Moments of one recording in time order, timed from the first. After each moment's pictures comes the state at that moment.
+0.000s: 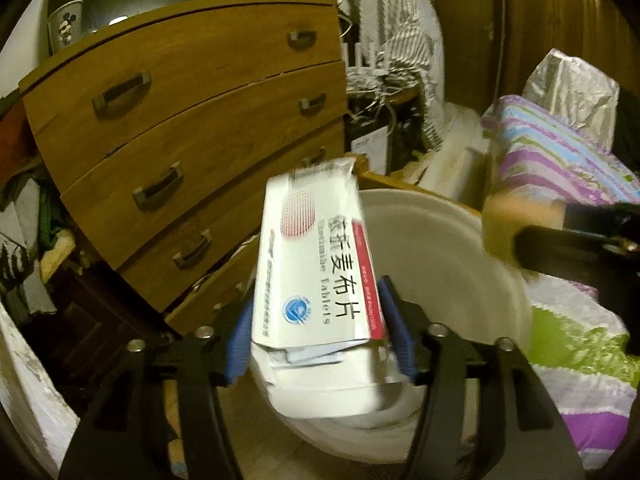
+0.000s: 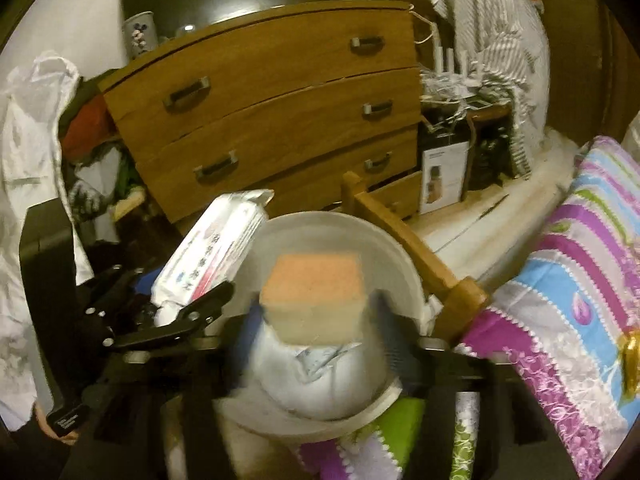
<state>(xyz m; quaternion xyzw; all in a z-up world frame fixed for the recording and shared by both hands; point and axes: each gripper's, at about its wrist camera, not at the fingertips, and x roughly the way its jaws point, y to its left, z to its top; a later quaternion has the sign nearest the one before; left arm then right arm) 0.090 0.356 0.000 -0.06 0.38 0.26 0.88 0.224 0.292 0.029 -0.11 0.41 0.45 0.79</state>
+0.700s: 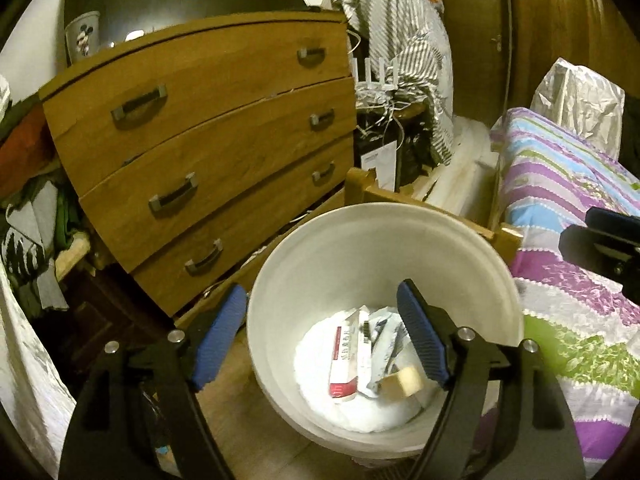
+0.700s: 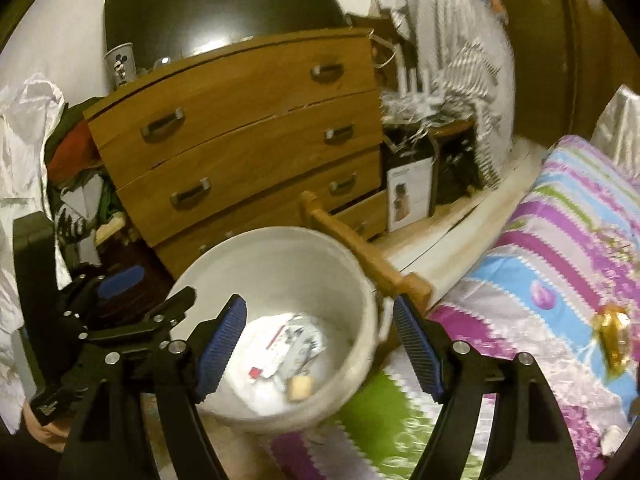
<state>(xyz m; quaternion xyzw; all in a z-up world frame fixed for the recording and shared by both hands) 0.081 0.334 0.015 -0.05 0.35 0.28 0.89 0.225 0.232 0.038 -0.09 0.37 0.41 0.83</state>
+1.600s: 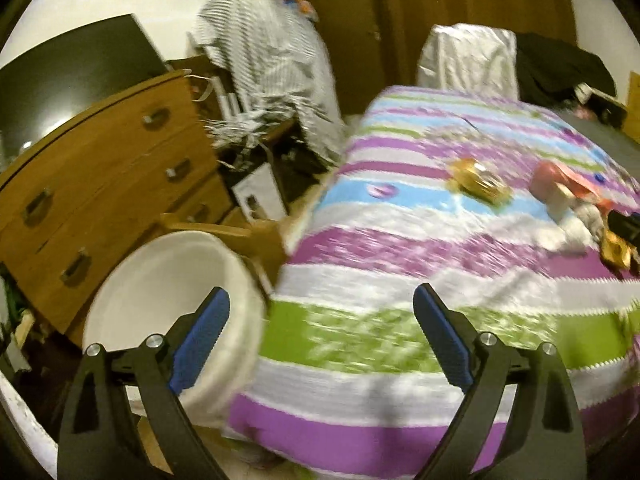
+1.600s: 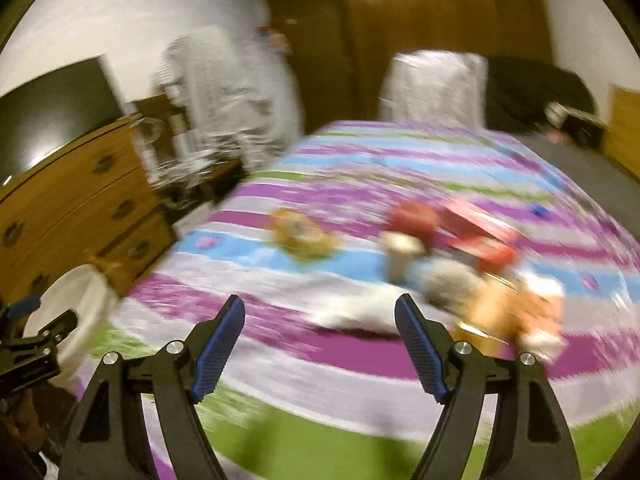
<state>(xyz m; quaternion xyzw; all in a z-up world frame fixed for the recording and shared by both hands) 0.129 0.102 -0.004 0.06 0.34 0.12 0.93 0.199 -0.170 -0.006 0.04 0.32 0.08 0.94</state>
